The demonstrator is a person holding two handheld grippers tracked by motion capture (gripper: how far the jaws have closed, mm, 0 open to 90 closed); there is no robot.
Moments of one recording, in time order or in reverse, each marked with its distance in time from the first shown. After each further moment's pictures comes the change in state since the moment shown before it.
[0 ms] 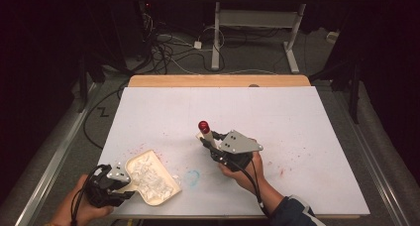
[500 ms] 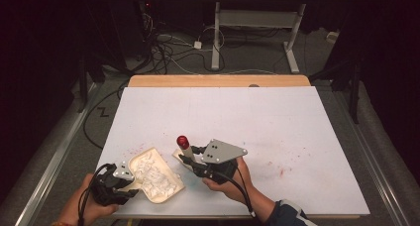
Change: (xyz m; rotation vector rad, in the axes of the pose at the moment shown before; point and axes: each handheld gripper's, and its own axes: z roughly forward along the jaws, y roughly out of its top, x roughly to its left) left arm -0.003 0.007 0.009 0.000 0.015 0.000; right arm 0.037 0.025 0.001 0.024 0.230 0.017
